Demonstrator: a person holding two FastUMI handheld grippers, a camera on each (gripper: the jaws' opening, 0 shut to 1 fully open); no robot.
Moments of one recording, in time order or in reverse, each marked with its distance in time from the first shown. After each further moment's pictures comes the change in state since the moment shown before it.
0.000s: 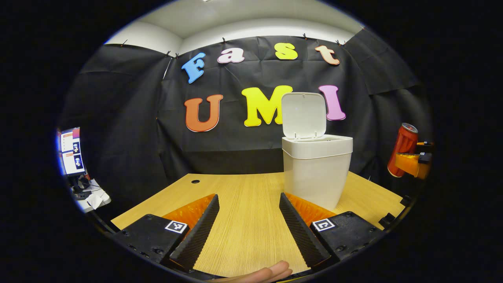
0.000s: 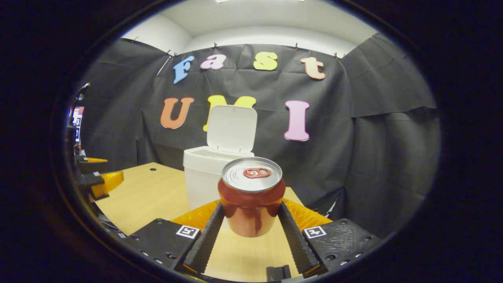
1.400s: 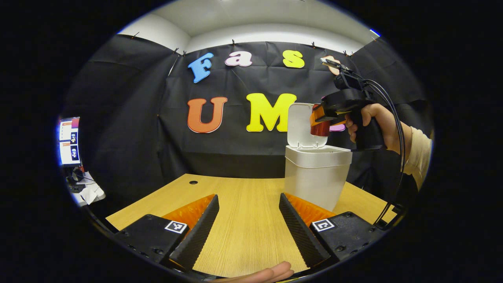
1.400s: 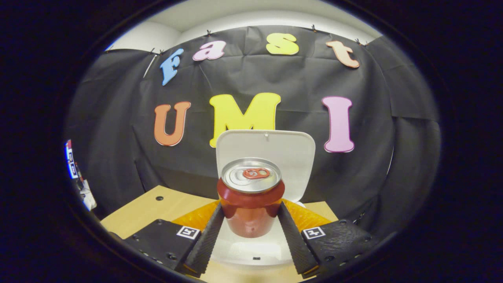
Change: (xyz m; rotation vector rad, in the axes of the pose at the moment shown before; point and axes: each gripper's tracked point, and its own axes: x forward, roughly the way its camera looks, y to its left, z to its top) left arm -0.007 0.045 0.014 -0.056 -0.025 0.019; right arm 0.243 0.108 0.130 0.107 0.157 0.074
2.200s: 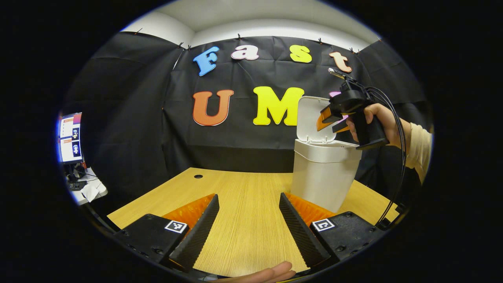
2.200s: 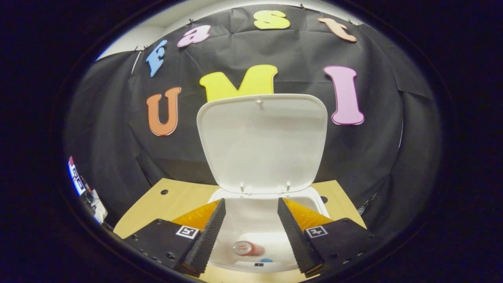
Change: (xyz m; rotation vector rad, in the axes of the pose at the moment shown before) left arm 0.008 0.009 -0.015 -0.002 0.057 0.005; right arm 0.027 -0.009 -0.018 0.068 0.148 0.023
